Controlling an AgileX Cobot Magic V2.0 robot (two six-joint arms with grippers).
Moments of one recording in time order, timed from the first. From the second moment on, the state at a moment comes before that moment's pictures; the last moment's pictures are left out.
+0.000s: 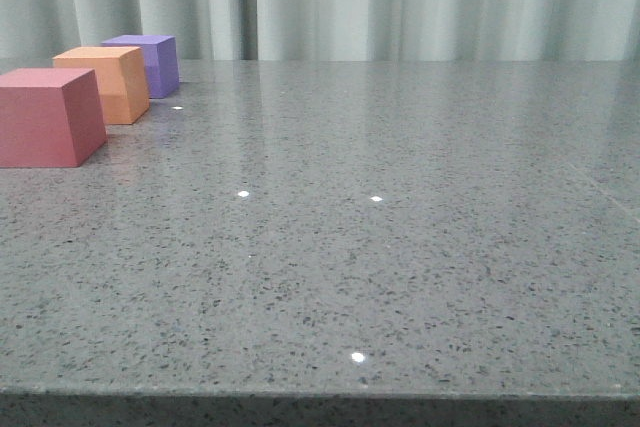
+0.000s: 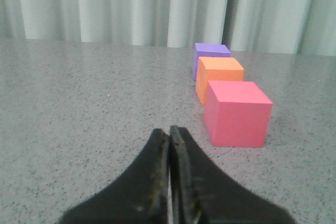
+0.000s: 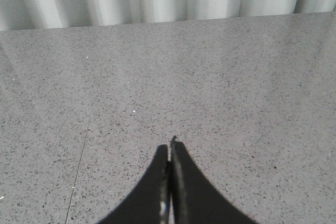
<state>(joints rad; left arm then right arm) -0.08 0.05 -0.08 0.05 0.15 -0.15 -0.05 0.62 -0.55 -0.07 0.28 0.13</state>
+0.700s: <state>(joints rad) -0.08 0.00 0.00 0.09 0.01 -0.15 -0.05 0.62 -0.55 -0.07 0.28 0.13</state>
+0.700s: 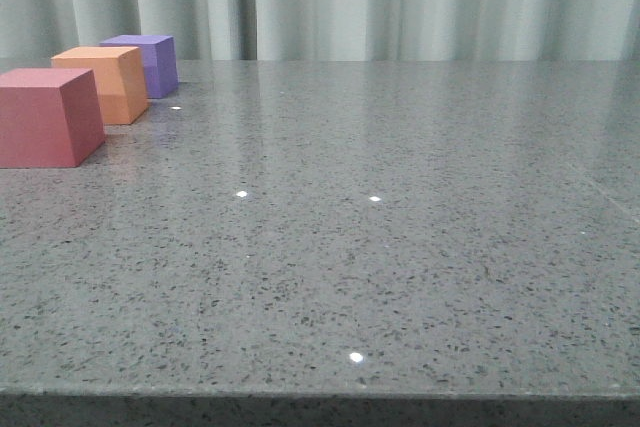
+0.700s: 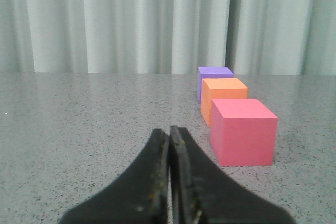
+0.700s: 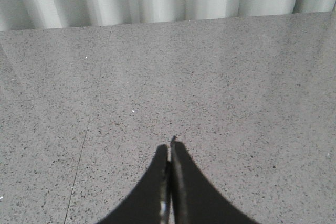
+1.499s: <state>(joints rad) -0.08 0.00 0.00 0.09 0.01 -0.15 -0.05 0.60 -0.55 -0.07 0.28 0.13</state>
